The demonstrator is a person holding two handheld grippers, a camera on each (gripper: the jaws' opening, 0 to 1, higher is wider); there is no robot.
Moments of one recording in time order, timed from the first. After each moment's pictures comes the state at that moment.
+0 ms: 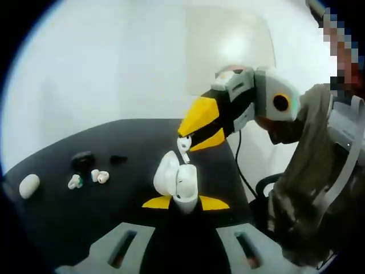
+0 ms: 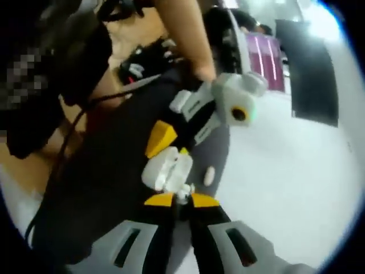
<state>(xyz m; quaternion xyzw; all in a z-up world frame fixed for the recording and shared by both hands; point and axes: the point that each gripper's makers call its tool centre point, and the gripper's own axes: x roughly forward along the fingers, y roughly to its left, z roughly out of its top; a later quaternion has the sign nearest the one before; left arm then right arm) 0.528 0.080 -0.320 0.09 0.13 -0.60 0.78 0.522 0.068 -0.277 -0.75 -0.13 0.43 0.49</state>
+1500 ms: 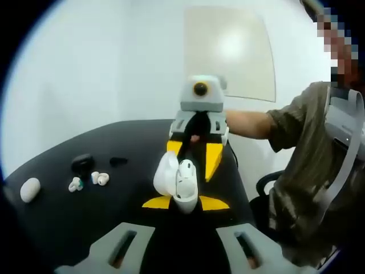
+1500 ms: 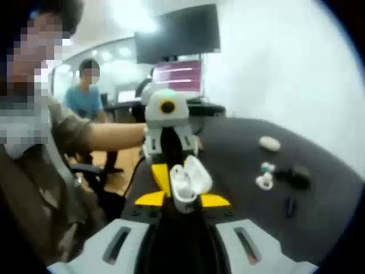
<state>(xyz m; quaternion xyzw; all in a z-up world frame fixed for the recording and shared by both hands) 0.526 0.081 -0.318 0.10 0.12 -0.60 0.78 0.533 0.078 -0.308 -0.13 0.12 0.70 0.69</state>
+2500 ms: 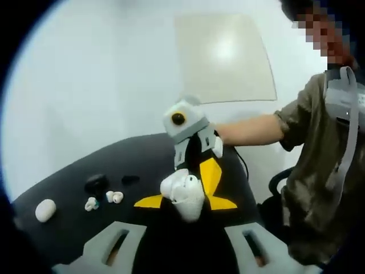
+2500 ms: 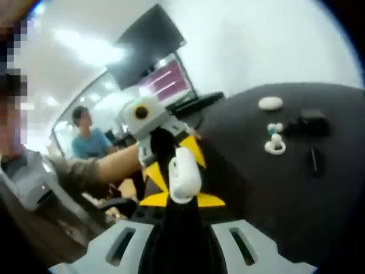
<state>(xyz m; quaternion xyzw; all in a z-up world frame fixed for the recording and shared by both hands) 0.536 0.087 -0.301 0.12 0.05 -0.58 0.80 0.528 0.087 -0.315 0.05 0.26 0.71 0.65</state>
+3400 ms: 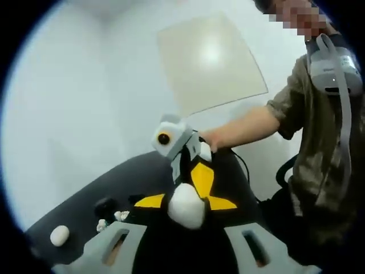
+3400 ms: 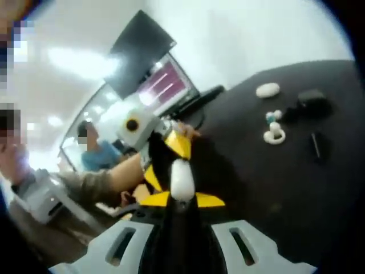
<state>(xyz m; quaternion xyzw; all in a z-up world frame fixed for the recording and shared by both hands) 0.527 0.086 -0.287 0.16 -0.03 -0.58 0.79 0.525 0.083 -0.310 0.09 0.30 0.71 0.63</state>
